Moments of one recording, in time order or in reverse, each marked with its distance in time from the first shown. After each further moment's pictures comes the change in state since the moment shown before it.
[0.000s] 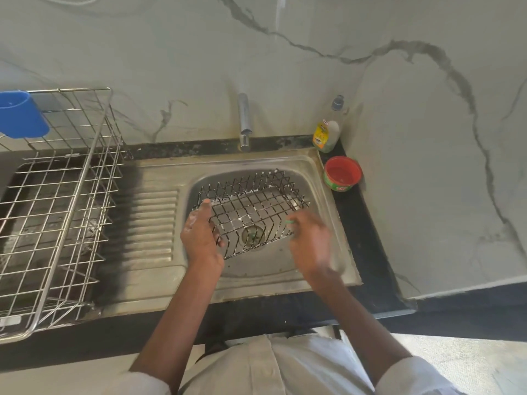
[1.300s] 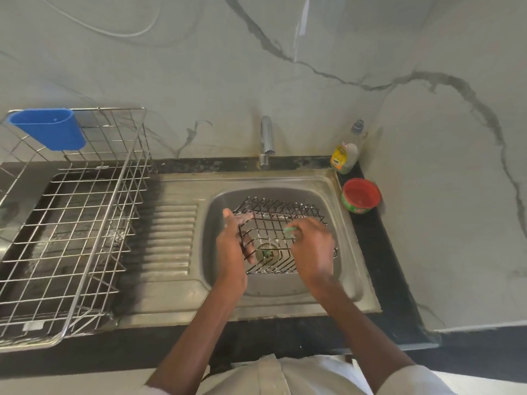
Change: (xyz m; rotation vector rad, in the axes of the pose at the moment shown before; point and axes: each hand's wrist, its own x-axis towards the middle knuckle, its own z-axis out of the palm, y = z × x) left_hand -0.017 0.002 0.001 0.136 -0.343 0.153; right_hand 0.018 -0.043 0.017 0.075 0.008 -0.076
